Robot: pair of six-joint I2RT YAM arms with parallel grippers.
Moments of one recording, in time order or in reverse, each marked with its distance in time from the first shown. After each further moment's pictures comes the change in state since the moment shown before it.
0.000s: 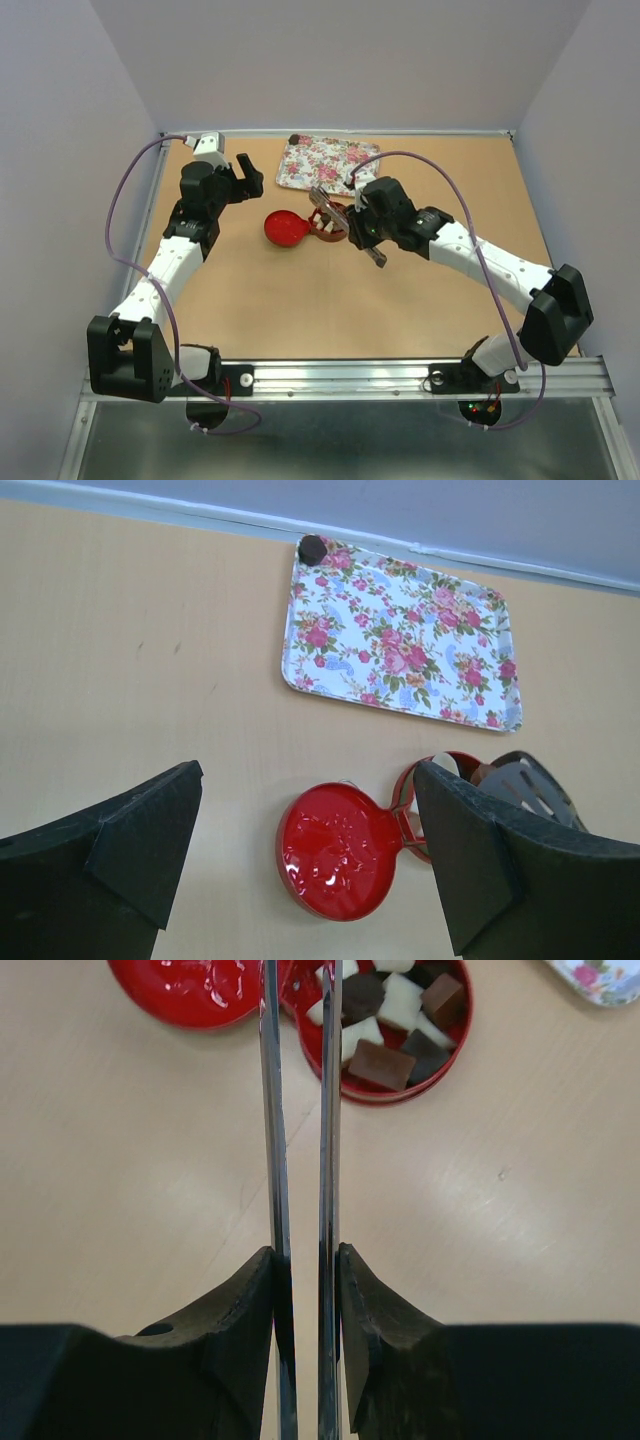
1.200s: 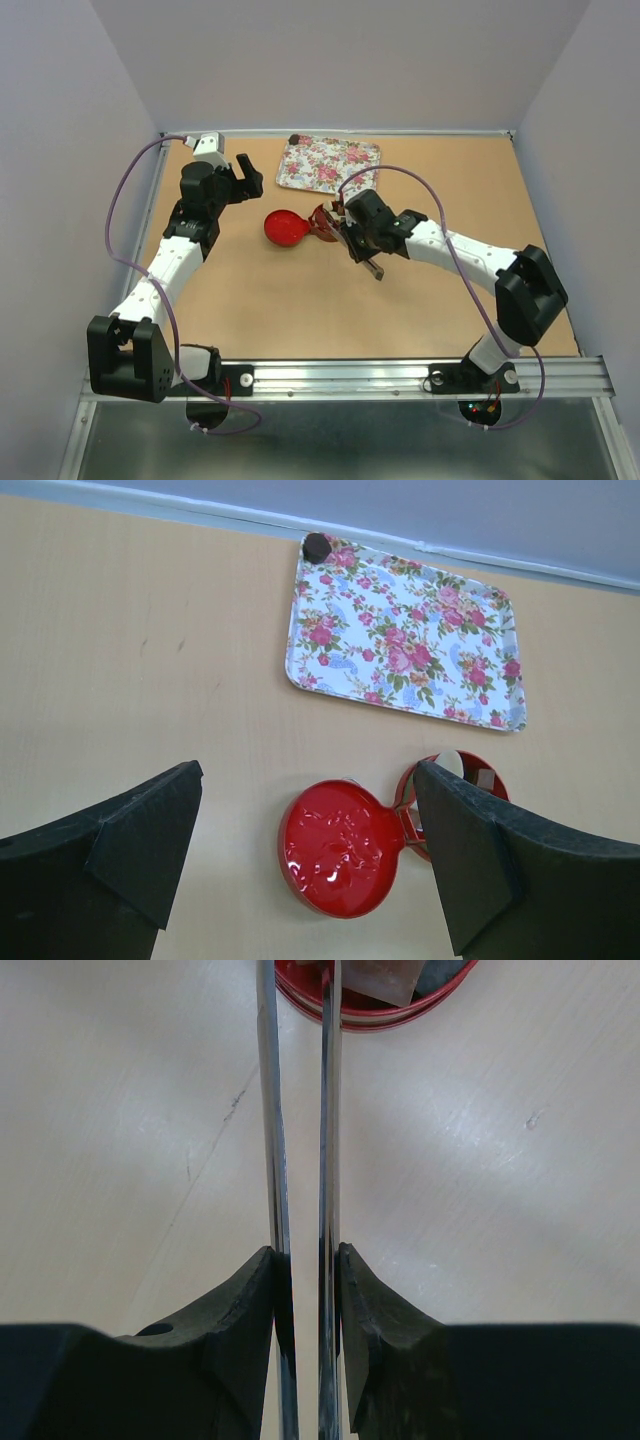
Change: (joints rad) left arm 0.000 0.000 0.000 -0.006 -0.007 0.000; right arm 0.039 0.145 -0.018 -0.057 0.059 0.027
